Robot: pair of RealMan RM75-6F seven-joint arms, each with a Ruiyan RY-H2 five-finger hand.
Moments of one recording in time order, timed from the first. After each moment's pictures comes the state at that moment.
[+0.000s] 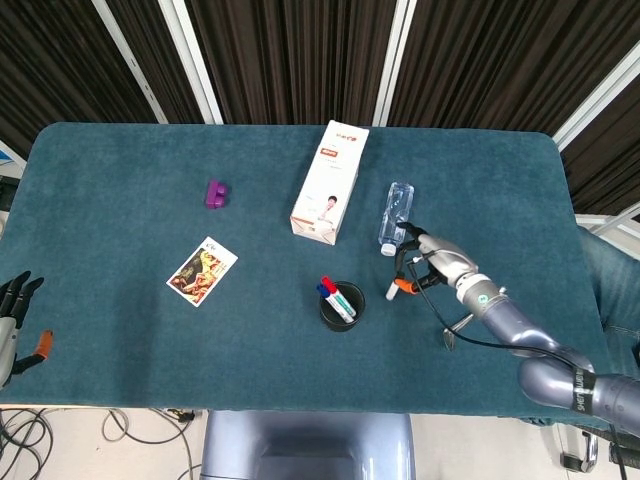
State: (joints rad) left arm -0.10 -1.04 -0.04 -1.71 1.39 1.40 0.04; right arm 0.83 -1.13 0.27 -1.62 -0.96 0.50 0.31
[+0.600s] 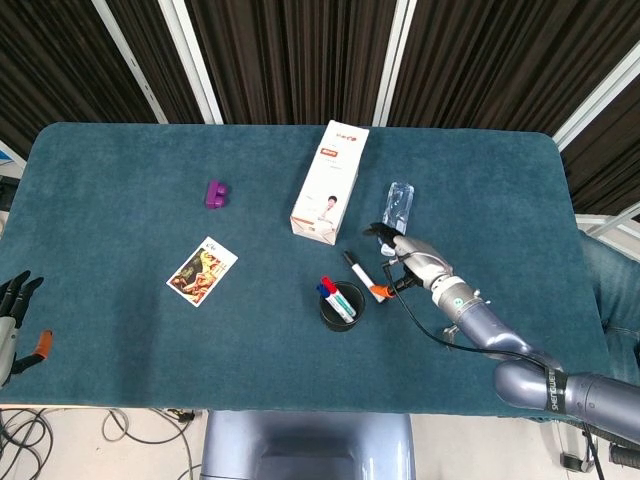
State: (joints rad) left arm -0.10 -1.04 -0.04 -1.71 1.39 1.40 0.03; right arm 0.85 -1.20 0.28 -1.65 -0.94 0.63 0.27
